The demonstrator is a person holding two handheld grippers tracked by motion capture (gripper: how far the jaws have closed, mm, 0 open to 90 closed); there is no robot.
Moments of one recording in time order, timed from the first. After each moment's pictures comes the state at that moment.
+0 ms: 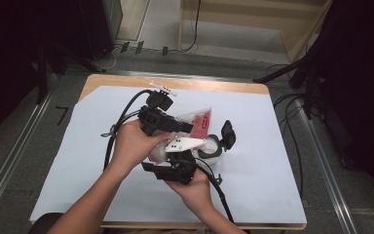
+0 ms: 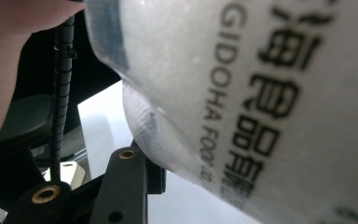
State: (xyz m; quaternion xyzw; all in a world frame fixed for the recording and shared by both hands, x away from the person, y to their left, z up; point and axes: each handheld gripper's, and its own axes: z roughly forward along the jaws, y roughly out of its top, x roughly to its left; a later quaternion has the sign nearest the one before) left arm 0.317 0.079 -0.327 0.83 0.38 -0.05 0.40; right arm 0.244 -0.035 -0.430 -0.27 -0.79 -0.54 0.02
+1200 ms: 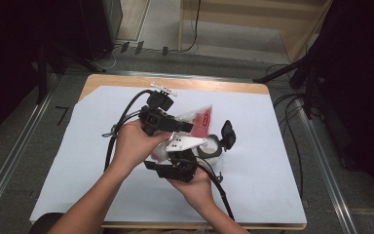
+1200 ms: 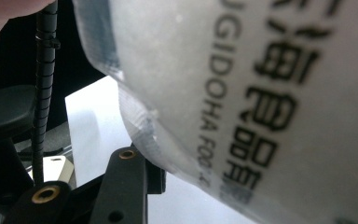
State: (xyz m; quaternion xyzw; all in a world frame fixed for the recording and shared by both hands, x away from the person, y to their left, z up) left arm 0.319 0.078 -0.330 0.83 0.38 -0.04 0.40; right arm 0.251 -0.037 -0.436 -0.26 -0.80 -0.54 0.00
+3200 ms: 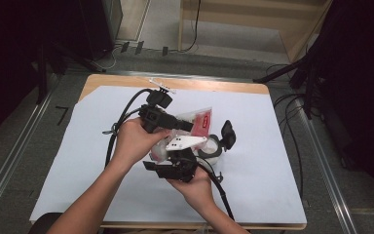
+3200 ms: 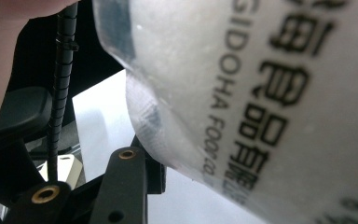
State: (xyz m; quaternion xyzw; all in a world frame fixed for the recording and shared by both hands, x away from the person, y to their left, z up) left arm 0.330 0.082 -0.335 0.82 0.40 -0.08 0.40; right arm 0.251 -0.037 -0.434 -0.26 -0.80 -0.53 0.02
